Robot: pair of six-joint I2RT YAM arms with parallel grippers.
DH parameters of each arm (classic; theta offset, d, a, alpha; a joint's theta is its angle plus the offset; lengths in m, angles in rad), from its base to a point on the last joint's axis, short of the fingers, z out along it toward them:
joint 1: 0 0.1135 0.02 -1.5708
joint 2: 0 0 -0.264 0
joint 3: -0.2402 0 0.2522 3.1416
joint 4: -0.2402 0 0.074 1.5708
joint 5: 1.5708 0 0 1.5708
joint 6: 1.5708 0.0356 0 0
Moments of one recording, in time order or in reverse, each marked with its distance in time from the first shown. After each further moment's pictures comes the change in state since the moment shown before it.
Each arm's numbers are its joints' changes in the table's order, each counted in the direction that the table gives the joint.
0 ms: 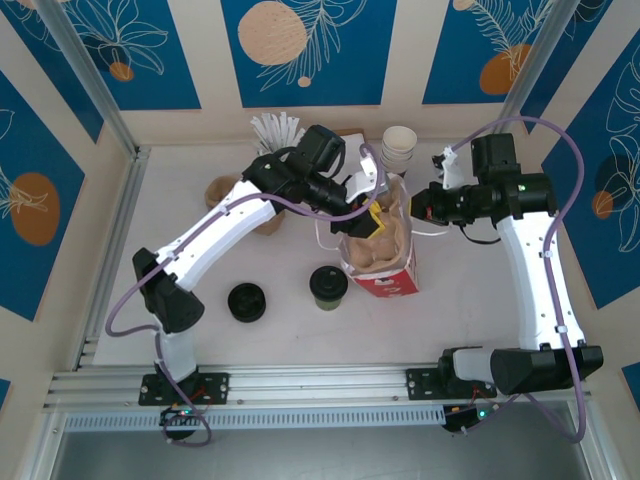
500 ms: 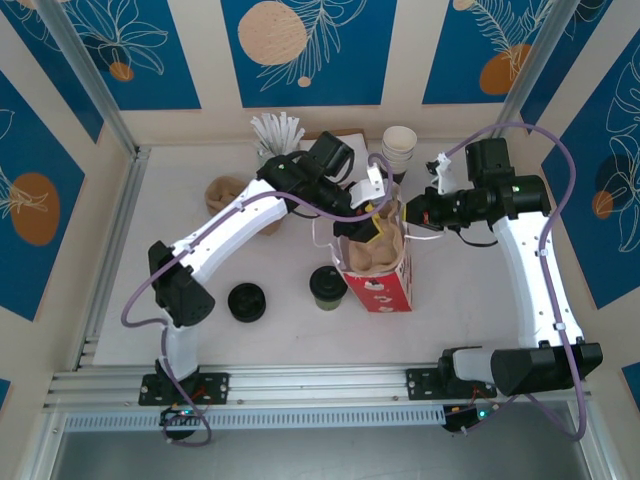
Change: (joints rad) left arm 0.000 0.074 -0.013 -0.053 -0.056 0.064; right arm 0.010 -0.003 0.051 0.002 -0.060 -0.002
